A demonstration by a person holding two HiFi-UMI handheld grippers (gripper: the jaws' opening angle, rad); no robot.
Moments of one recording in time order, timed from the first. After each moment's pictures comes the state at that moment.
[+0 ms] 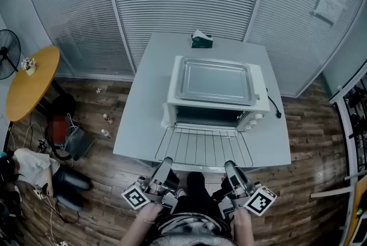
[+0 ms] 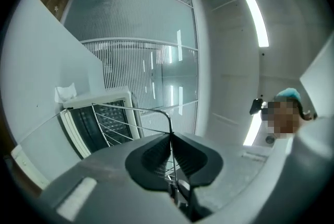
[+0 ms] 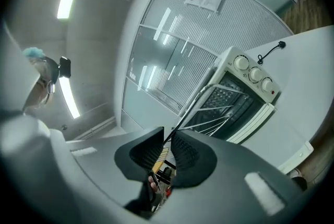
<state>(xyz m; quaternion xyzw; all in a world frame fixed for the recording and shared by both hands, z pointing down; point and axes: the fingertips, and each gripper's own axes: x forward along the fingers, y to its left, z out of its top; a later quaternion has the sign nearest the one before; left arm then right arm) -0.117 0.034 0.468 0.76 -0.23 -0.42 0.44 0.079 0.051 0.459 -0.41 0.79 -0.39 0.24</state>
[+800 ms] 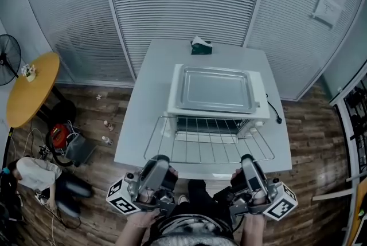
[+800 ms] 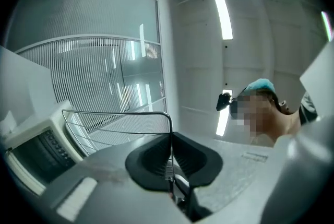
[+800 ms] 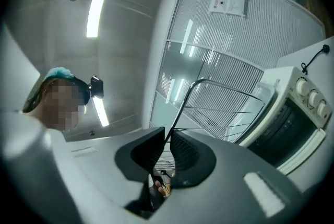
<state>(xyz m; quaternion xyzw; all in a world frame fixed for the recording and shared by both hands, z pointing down) -0.121 0.032 0.317 0.84 -0.15 -0.44 0.28 0.080 0.038 0.315 -0.31 0.84 -0.29 0.34</state>
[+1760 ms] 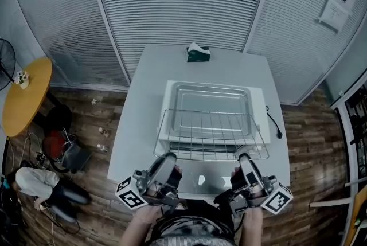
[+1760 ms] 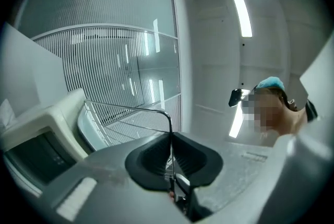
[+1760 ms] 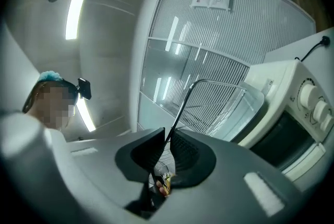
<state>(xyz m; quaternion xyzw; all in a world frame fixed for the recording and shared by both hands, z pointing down) -0.075 -0.098 0.370 0.82 -0.17 -0.42 0.35 0.124 -0.087 0.368 -0.34 0.81 -0.35 0.33</state>
